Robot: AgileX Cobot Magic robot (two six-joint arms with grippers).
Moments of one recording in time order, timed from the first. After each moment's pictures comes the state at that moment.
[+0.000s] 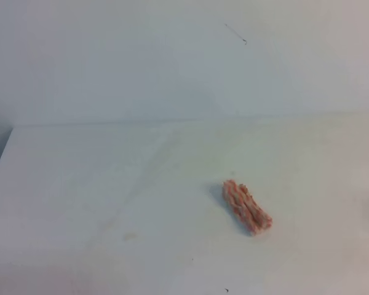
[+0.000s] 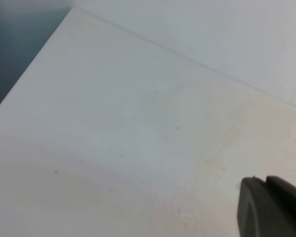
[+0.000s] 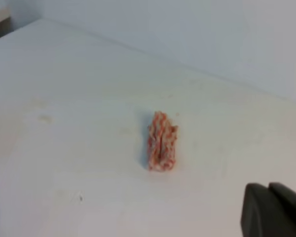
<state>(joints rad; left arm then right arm) -0.03 0.00 0.00 -0.16 0.33 -0.39 0.41 0.38 -0.48 0.11 0.55 -0.20</state>
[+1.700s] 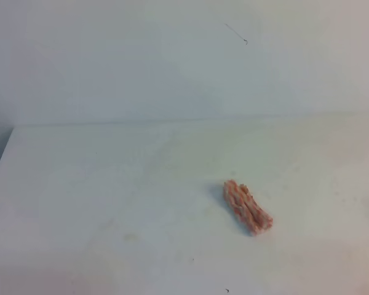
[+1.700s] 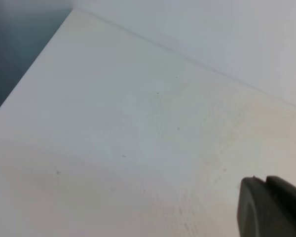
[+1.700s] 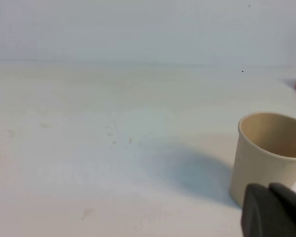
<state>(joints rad) -0.03 0.00 0.00 -0.16 0.33 -0.39 -0.11 -0.02 0.01 0.11 0.30 -0.20</state>
